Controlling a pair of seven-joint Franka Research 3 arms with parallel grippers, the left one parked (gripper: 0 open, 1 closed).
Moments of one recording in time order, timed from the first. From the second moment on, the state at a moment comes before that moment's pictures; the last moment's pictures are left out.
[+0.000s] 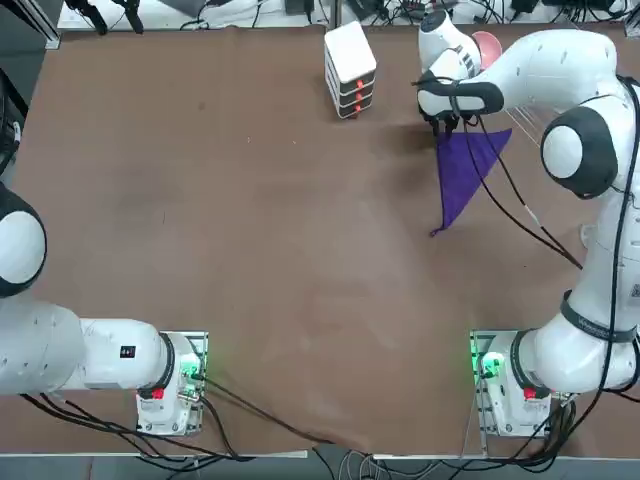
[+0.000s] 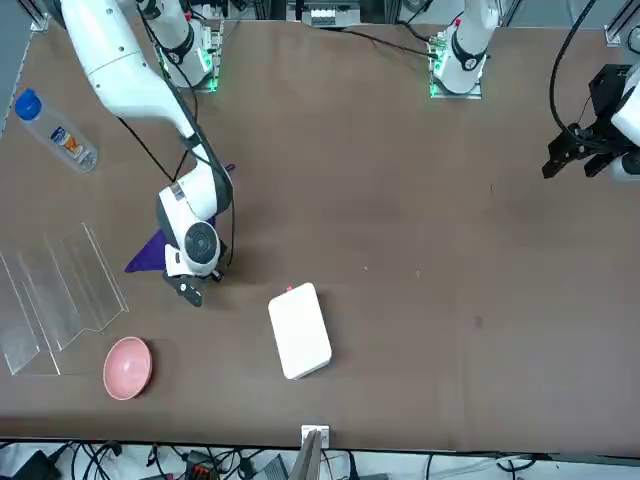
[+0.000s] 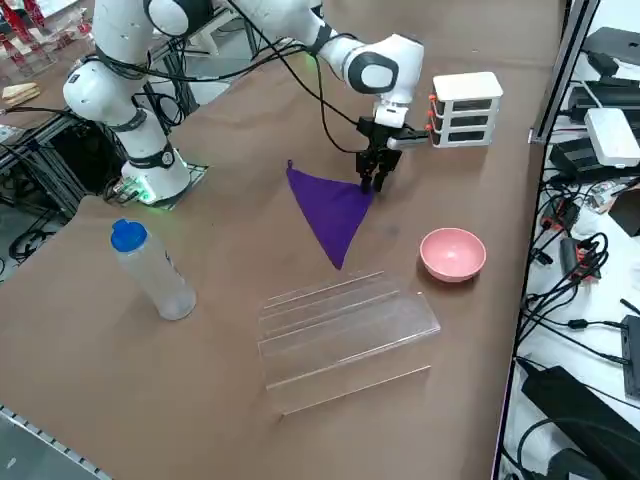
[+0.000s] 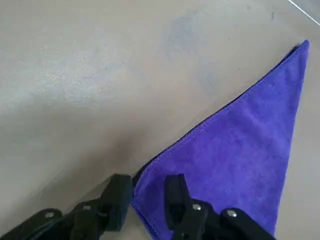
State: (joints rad) arm 0.14 0.73 0.24 -1.61 -0.52 2.01 1.20
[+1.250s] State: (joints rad) arm 0.14 0.73 0.24 -1.60 -0.53 2.01 1.19
